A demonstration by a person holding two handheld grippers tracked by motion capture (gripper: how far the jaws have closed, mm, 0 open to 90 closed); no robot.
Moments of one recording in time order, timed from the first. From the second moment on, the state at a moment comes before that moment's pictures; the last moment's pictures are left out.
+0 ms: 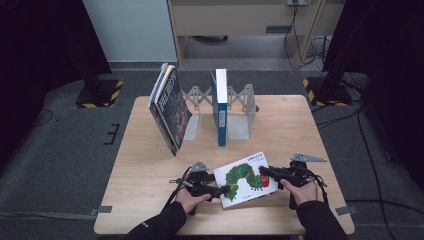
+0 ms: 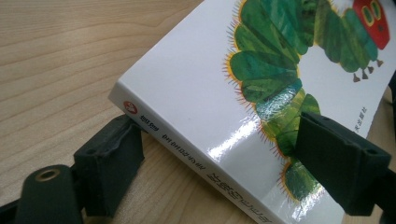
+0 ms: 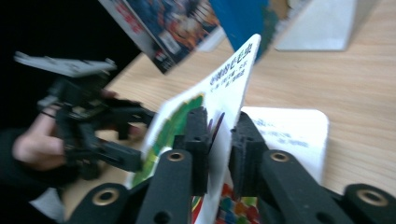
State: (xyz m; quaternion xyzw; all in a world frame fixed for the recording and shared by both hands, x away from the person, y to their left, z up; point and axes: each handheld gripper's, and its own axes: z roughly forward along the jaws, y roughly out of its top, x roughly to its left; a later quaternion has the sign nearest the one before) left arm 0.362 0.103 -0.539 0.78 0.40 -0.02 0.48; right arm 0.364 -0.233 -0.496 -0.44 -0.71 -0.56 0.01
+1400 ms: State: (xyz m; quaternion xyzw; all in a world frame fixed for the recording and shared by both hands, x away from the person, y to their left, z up) left arm 0.355 0.107 -0.521 0.77 0.39 -0.01 0.51; right arm 0.364 -0.217 -0.509 -0.43 -0.76 -0.48 -0.06
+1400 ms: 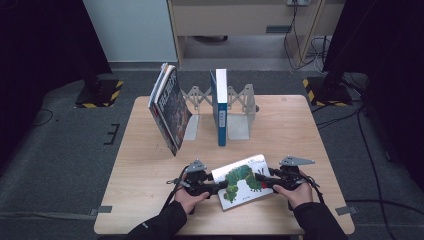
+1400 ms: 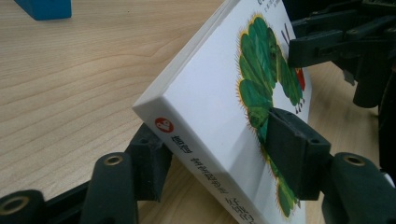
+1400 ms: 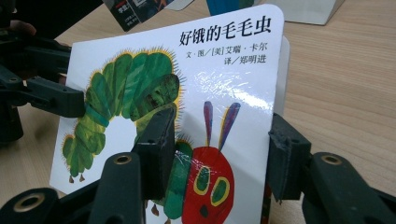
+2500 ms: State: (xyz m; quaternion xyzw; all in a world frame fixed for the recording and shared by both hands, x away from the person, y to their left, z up) left arm 0.343 0.095 -0.515 0.78 0.35 -0.01 0.52; right arm 0.367 -0.216 -0.512 -0.42 -0.77 -0.47 -0.06
